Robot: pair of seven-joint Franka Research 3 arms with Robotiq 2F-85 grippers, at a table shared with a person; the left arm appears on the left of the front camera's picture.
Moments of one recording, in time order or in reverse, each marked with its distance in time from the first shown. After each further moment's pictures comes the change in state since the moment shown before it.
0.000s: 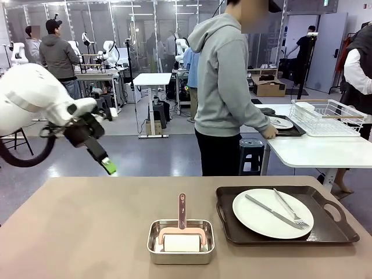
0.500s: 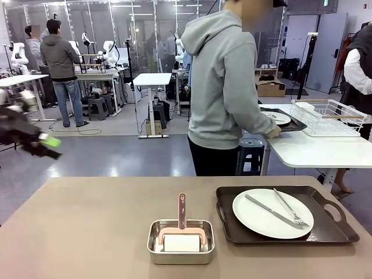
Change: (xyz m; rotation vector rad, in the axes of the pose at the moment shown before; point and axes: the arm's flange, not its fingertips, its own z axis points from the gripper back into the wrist) left arm -0.135 0.002 0.114 -0.025 -0.455 0.243; right arm 0.000 0.000 0.000 0.000 0.000 0.000
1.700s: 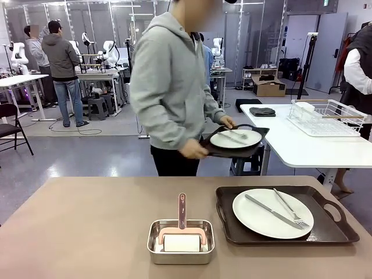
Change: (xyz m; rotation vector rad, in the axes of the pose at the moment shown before) left arm -0.209 0.078 0.160 -0.047 -0.601 0.404; right arm 0.000 0.002 0.000 0.001 -0.001 0.003
